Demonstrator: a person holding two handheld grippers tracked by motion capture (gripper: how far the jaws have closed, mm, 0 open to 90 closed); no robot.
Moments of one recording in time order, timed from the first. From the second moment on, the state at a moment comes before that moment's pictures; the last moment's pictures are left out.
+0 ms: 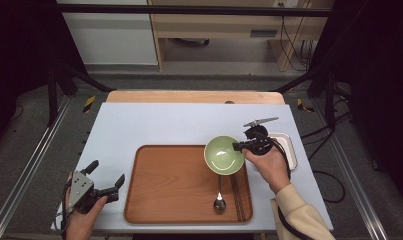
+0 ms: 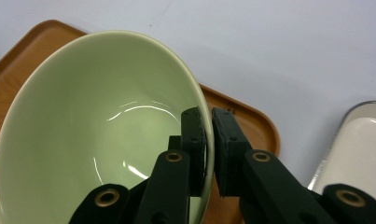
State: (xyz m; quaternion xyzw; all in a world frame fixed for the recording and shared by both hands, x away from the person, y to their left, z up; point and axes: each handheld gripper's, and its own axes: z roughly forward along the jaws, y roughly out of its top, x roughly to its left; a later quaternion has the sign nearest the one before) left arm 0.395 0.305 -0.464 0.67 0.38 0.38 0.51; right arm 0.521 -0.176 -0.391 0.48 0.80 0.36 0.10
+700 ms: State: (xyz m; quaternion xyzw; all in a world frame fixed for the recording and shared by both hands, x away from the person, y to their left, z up) left arm 0.395 0.305 -0.463 0.67 0.38 0.38 0.51; right arm 0.511 -0.133 -0.401 0.45 0.82 0.35 0.06
